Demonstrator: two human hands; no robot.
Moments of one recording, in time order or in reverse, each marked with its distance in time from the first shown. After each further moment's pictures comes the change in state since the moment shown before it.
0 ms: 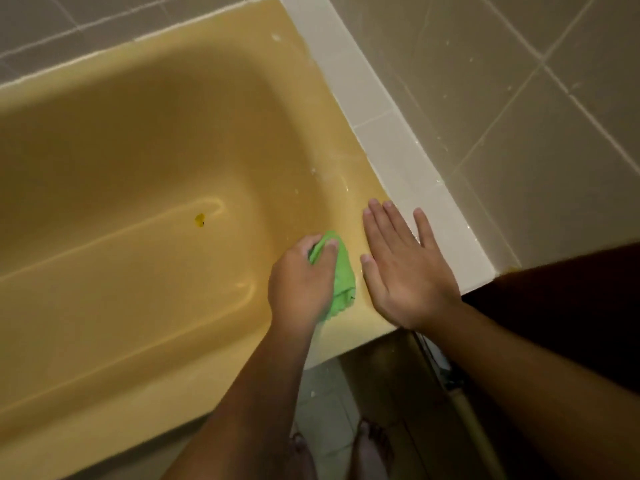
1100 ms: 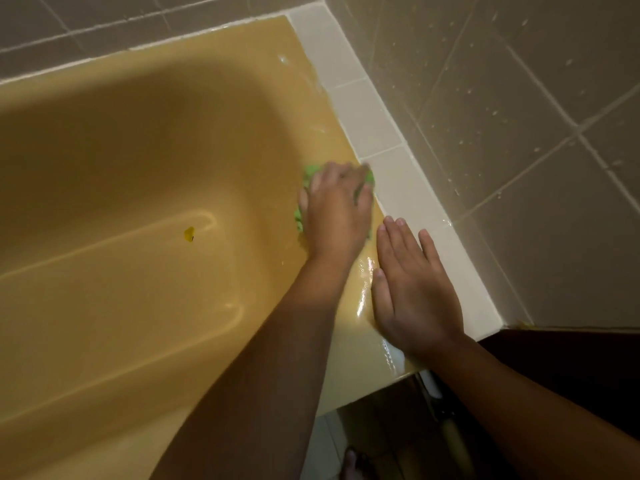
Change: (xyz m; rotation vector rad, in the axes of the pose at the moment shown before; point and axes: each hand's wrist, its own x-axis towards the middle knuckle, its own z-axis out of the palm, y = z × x) left_hand 0.123 0.079 0.046 0.158 0.213 0.473; right_hand 0.033 0.006 -0.006 0.100 0.124 0.063
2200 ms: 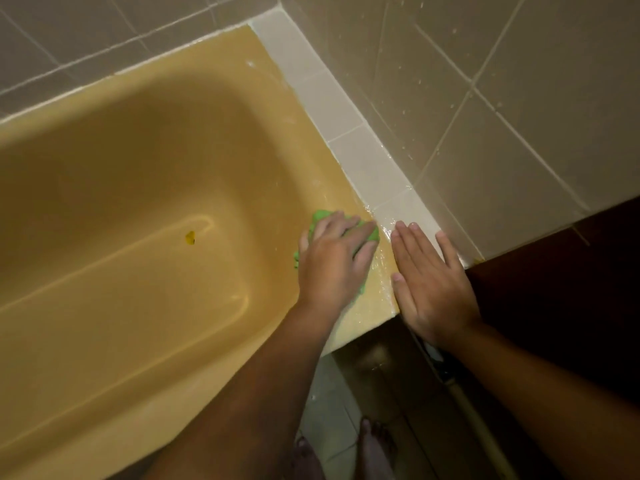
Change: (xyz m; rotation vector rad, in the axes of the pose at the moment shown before) left_hand -0.120 0.012 -0.033 0.118 -0.256 0.219; right_hand -0.084 0.045 0.003 -0.128 0.090 -0.022
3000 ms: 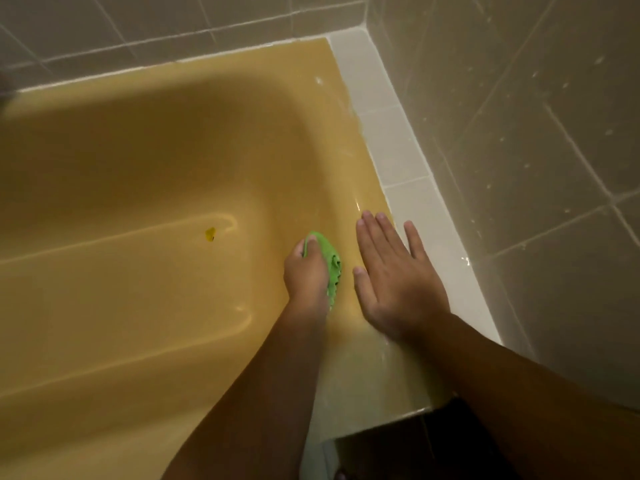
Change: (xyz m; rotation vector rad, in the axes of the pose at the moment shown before) left_hand 0.079 -0.087 0.023 -0.996 0.391 -1.133; right_hand 0.145 -0.042 0.007 0.061 -0.119 -0.204
